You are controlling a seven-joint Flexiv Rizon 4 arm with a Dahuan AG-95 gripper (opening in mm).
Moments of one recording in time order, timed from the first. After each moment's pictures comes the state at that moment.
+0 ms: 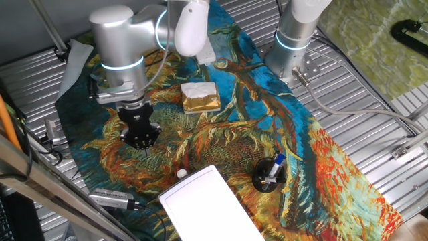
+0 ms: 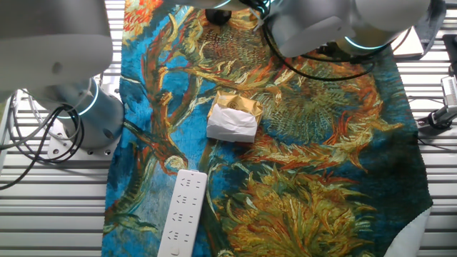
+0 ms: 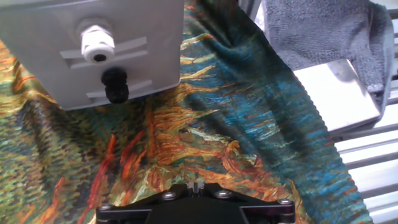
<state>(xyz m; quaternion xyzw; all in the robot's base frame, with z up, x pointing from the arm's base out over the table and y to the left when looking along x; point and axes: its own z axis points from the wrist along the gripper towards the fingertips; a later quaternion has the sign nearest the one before) 0.637 0.143 0.097 -0.62 0.75 0.11 0.19</state>
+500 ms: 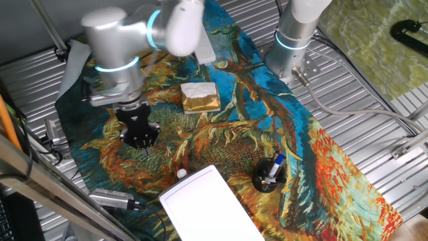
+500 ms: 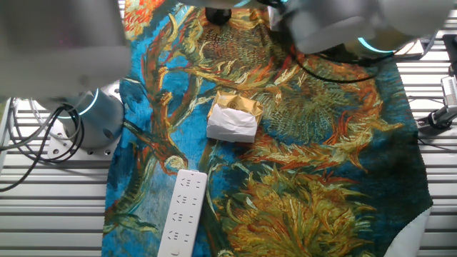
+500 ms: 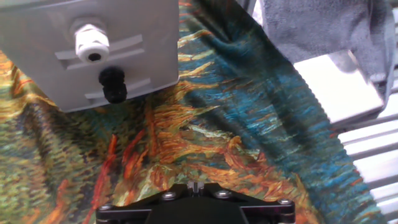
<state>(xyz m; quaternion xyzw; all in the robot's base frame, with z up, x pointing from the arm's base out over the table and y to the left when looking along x) 0.638 0.144 0.095 -0.62 0.75 0.16 0.15</state>
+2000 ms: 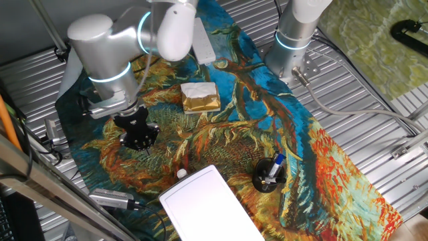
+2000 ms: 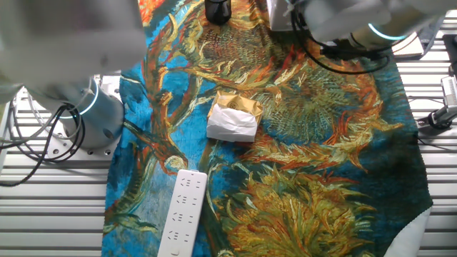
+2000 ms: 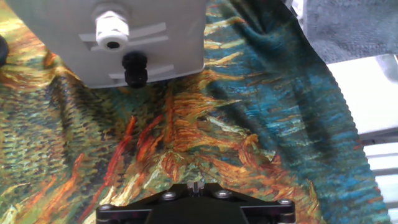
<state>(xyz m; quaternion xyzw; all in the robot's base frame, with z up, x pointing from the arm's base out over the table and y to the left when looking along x) 0.633 0.141 0.094 -0.67 0.72 0.12 0.12</state>
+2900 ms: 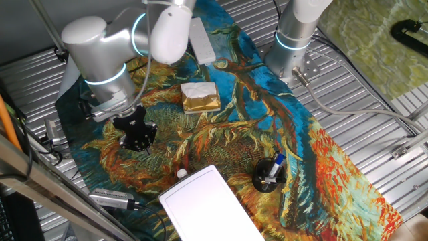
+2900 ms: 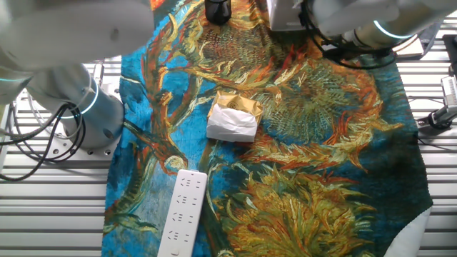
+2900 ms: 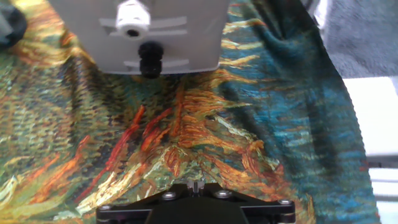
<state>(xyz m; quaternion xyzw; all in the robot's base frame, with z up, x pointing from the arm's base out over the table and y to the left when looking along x) 0.635 0.141 0.094 -0.74 0.65 0.15 0.12</state>
